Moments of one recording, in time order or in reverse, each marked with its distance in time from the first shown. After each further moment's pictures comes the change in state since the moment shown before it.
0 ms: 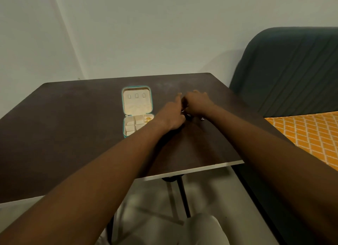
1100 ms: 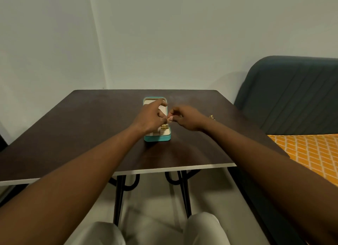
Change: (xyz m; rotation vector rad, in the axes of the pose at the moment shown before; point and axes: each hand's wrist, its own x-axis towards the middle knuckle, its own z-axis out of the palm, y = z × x) left_hand -0.085 -0.043 -0.079 -0.177 0.270 -0.012; right_hand -0.049 -0.079 -0.026 0.363 -0.004 -0.260
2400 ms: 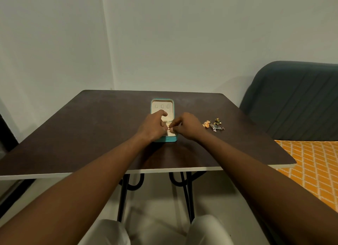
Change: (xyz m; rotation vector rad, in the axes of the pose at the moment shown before) left_hand -0.016 -0.025 0.009 0.082 -0.020 -0.133; right_hand 0.002 -0.010 0.036 0.005 0.073 0.095
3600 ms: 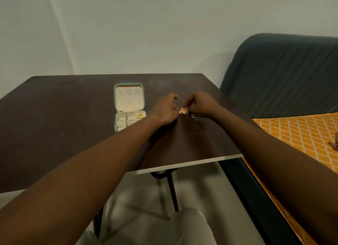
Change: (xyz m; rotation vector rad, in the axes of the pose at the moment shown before) left_hand 0.073 0.072 0.094 -0.079 -0.183 0.141; right_hand -0.005 0.116 -0.067 -0.053 -0.013 0.207
